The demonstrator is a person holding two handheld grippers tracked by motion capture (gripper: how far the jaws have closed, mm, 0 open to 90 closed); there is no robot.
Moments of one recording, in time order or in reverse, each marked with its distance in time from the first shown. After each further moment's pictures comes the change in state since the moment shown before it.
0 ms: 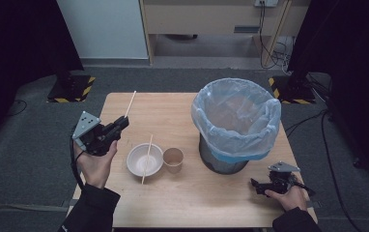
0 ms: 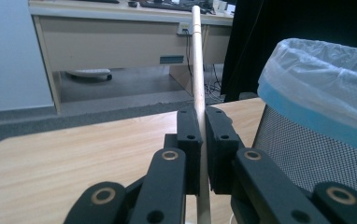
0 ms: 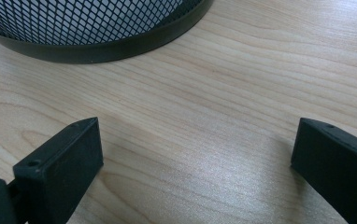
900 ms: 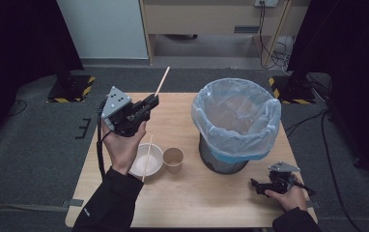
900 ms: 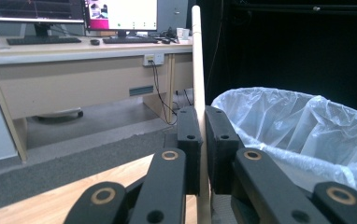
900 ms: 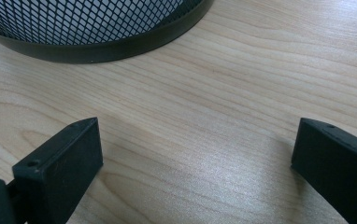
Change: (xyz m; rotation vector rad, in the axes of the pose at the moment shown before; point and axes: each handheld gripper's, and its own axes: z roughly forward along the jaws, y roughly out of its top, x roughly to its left) left arm -0.065 0.059 0.039 -0.089 -0.121 0.093; right arm 0.000 0.000 0.000 0.001 0.001 -0.001
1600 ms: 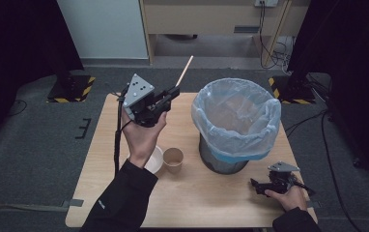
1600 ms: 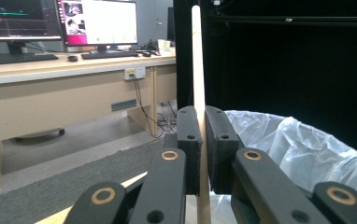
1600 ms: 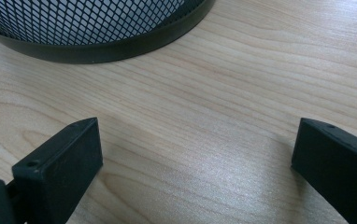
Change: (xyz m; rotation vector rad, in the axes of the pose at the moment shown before) left arm -0.030 0.026 0.030 -0.033 -0.072 0.027; right arm 0.000 0.000 0.000 -0.001 0.003 0.001
